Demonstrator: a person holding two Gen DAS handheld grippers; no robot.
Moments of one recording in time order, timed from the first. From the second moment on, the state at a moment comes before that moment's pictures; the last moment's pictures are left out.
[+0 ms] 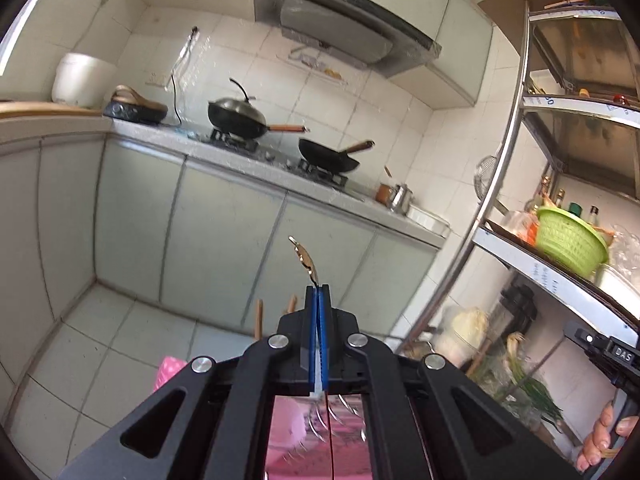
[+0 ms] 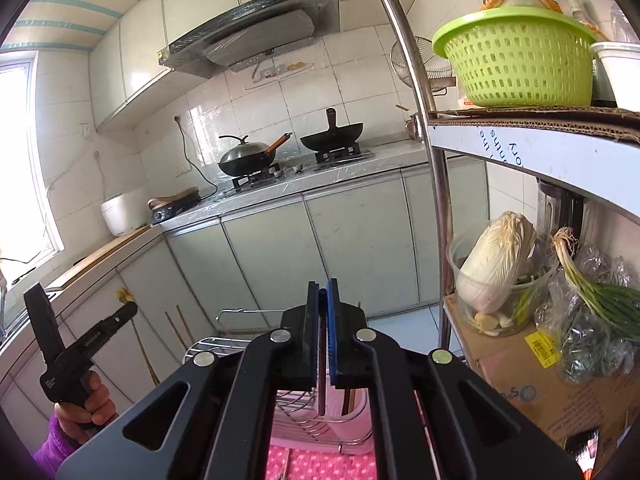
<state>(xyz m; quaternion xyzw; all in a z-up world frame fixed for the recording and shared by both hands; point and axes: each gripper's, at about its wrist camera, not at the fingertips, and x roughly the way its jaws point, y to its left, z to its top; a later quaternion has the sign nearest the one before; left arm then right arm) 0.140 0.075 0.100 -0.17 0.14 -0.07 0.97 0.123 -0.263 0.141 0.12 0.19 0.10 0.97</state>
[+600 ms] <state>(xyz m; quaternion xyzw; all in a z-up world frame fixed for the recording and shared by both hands) 0.169 0.069 0.051 -0.13 0.06 0.04 0.99 0.172 -0.265 0.095 0.12 0.23 0.08 0.96</state>
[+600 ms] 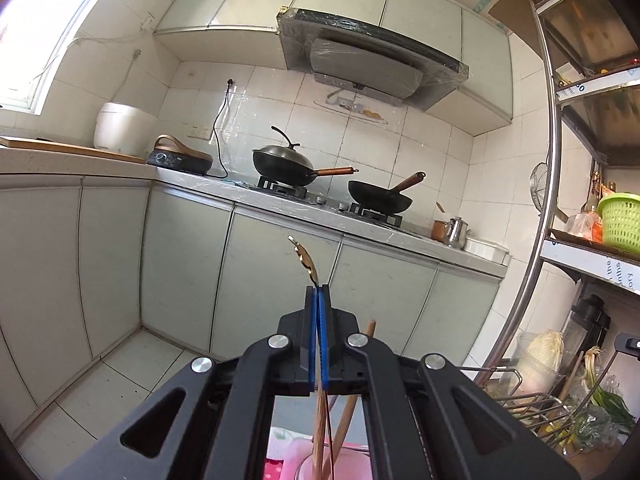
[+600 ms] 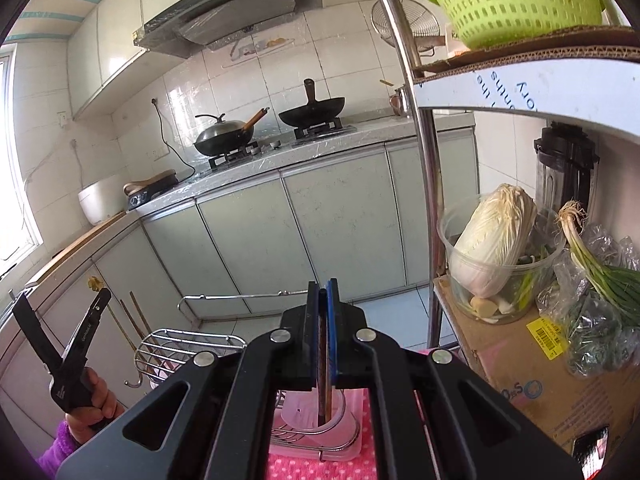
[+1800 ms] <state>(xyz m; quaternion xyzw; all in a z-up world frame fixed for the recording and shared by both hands) 0.179 0.082 -0.023 -0.19 0.25 -0.06 0.95 0.200 -0.266 0.020 0.16 0.34 0.09 0.92</state>
